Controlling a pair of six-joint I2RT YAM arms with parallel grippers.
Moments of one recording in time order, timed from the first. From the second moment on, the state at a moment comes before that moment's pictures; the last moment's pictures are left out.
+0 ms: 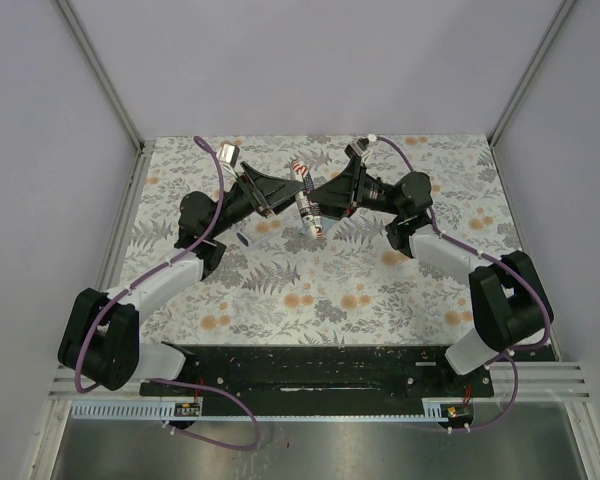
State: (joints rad) left arm -0.42 1.33 0.77 0.91 0.62 -1.38; right arm 0.45 1.57 0.96 1.05 -0.96 1.61
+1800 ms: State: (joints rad) left arm -0.55 1.34 1.00 -0.29 0.09 -0.66; right arm 0.62 1.33 1.02 -0.30 -0.23 0.58
